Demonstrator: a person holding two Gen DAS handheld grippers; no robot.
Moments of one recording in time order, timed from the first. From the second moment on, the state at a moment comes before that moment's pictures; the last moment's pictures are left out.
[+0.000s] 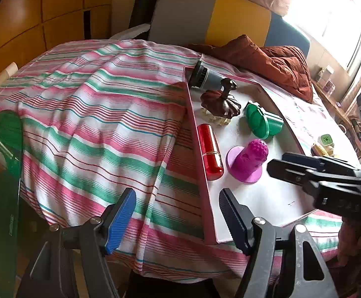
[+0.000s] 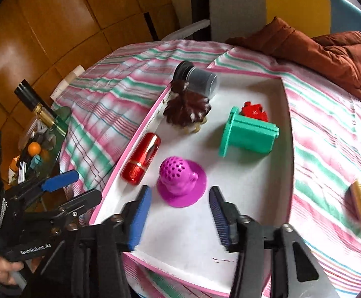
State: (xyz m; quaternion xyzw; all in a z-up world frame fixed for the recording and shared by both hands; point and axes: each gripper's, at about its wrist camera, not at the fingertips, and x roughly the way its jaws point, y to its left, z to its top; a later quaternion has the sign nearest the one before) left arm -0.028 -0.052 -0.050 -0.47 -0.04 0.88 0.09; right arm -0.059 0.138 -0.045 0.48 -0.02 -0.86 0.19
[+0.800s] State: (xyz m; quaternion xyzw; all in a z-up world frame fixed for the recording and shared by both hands) left arm -0.022 -0.044 -0.039 -0.45 -0.01 0.89 0.08; right arm -0.072 0.119 -0.045 0.47 0.03 -0.86 0.19
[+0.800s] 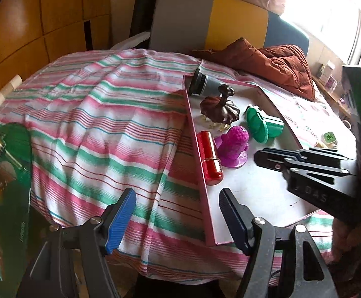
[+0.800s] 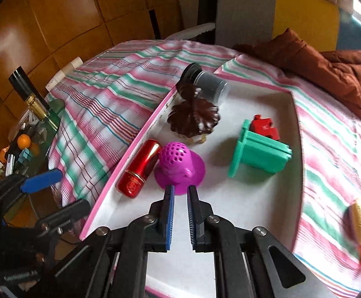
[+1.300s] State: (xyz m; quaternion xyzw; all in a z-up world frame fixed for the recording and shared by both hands) left arm -0.015 -0.022 -0.027 -0.44 0.02 0.89 0.09; right arm -0.045 0.178 -0.017 0.42 0.04 -0.90 0.13
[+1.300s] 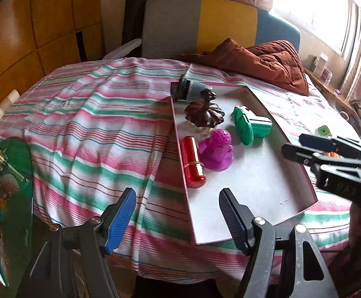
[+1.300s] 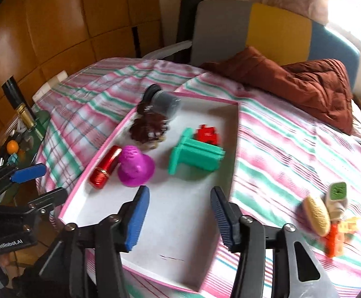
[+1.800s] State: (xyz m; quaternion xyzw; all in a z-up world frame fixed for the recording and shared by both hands) left arm -0.010 0.013 -0.022 -0.44 0.05 0.89 0.12; right arm -0.035 0.332 0.006 0.41 -0.02 -0.91 -0.03
